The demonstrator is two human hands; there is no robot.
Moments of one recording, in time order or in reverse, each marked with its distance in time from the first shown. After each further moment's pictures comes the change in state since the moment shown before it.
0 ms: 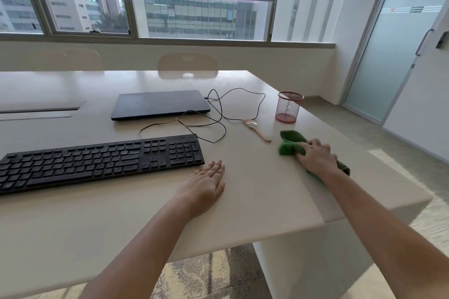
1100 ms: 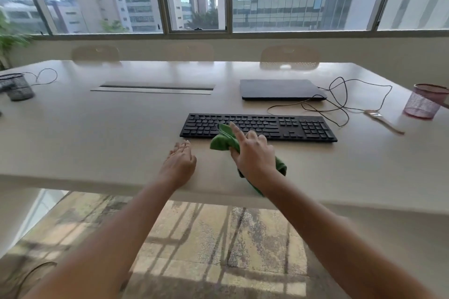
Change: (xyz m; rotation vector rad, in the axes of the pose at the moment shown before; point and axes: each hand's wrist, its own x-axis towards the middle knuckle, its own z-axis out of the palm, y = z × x) left_hand -0.264 -0.227 -0.049 -0.161 0.252 -0.692; right_hand -0.242 -0.411 -0.029 0.294 0.079 -0.588
